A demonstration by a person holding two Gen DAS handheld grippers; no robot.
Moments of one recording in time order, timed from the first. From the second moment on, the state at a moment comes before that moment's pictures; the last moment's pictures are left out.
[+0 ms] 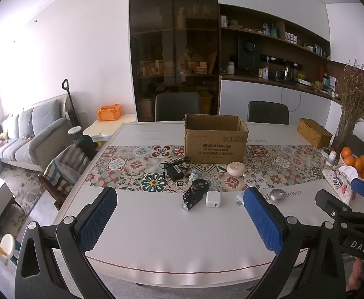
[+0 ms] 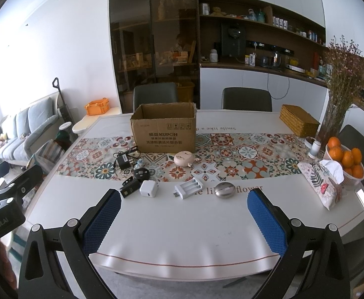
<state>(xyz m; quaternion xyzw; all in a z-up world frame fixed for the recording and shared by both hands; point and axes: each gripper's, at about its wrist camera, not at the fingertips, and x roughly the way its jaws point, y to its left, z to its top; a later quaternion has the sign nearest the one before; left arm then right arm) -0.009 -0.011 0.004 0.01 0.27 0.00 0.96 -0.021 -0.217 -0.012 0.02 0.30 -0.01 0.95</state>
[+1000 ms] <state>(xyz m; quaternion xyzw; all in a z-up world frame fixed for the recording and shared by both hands) 0.067 -0.020 -0.059 0.03 0.35 -0.05 0.94 0.029 -0.208 -0.063 0.02 0.37 -0.04 0.93</state>
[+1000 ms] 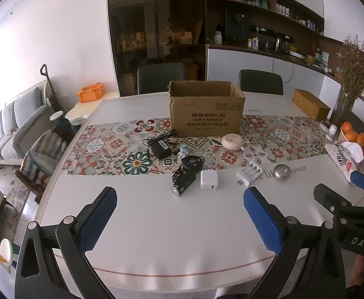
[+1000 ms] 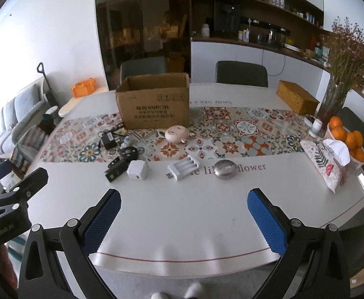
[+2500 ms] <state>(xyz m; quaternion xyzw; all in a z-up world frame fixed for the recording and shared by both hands) 0.229 -0.106 -0.229 0.03 0.48 -0.05 0.87 0.222 -0.302 -0.223 -0.02 0.49 -0.01 0.87</state>
